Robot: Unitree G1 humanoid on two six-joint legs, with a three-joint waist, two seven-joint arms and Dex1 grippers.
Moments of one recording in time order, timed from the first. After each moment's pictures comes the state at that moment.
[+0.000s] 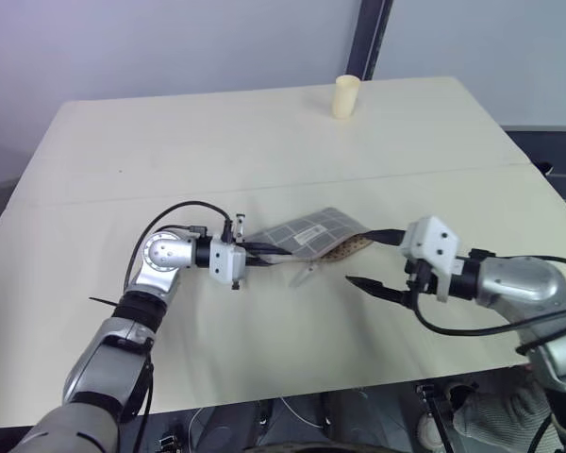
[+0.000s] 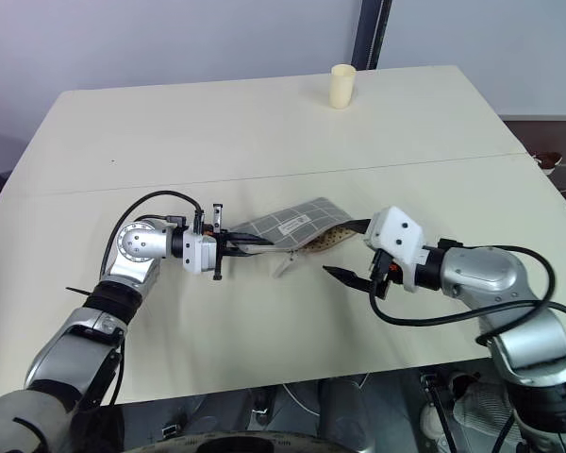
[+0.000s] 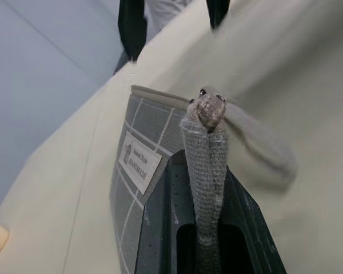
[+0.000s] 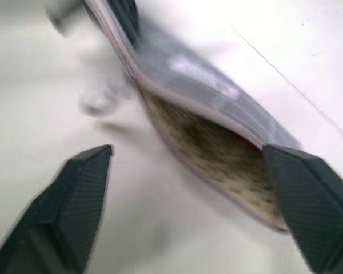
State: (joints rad) left arm -0.64 0.41 -0.26 0.66 -0.18 -0.93 -1.26; right arm -0.11 -0.79 -0.14 -0.61 0.44 0.65 0.90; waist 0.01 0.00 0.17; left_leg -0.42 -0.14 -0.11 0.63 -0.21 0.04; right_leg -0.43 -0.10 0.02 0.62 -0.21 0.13
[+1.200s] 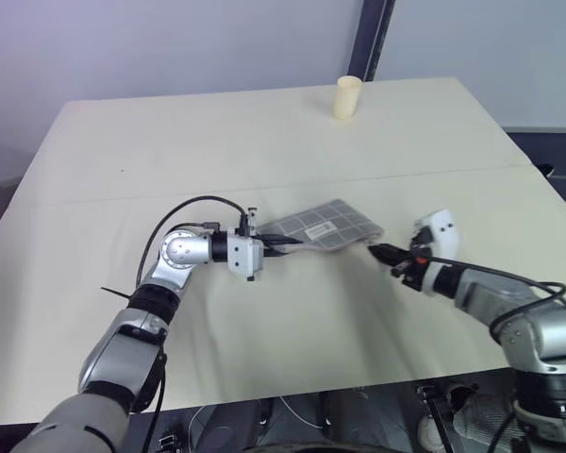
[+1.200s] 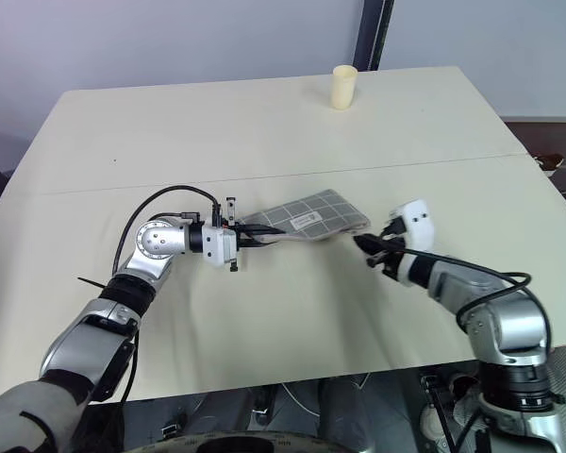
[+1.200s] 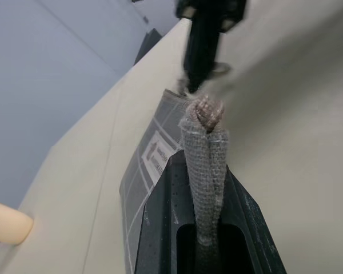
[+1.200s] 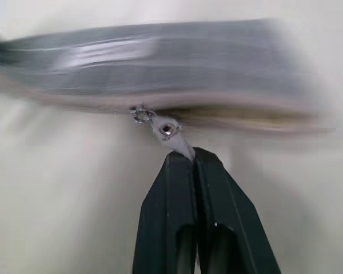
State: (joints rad) left arm -0.69 0.37 -0.26 0.76 -0.06 -0.97 -1.12; right arm -0.17 -0.64 -0.21 -0.25 0.56 0.84 0.57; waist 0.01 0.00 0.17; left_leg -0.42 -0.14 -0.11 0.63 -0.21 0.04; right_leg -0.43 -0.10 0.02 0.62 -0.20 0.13
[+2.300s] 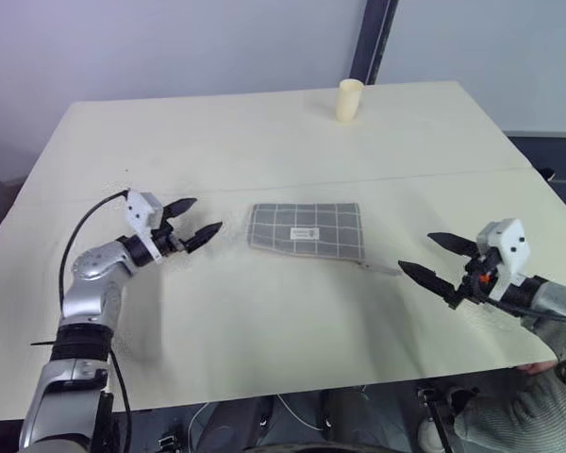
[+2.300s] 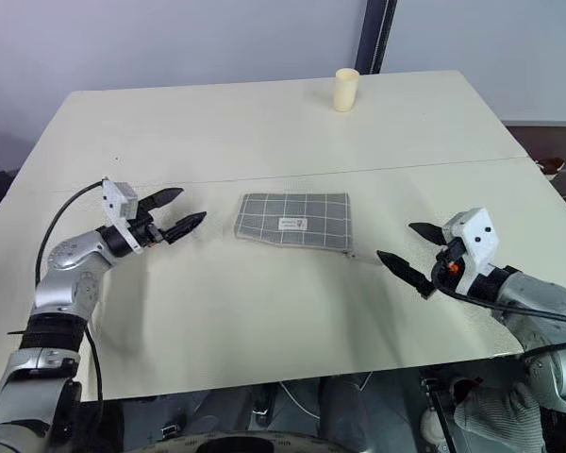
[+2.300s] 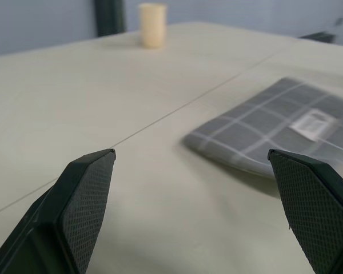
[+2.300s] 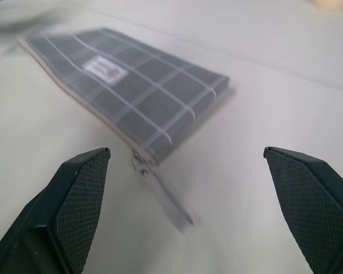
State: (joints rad) left arm -0.41 0.56 0.13 0.39 -0.45 0.04 -0.91; right arm 0.11 -0.75 -0.40 -0.41 0.55 0.52 0.80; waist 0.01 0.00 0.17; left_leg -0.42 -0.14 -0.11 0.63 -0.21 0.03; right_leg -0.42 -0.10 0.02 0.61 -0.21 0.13
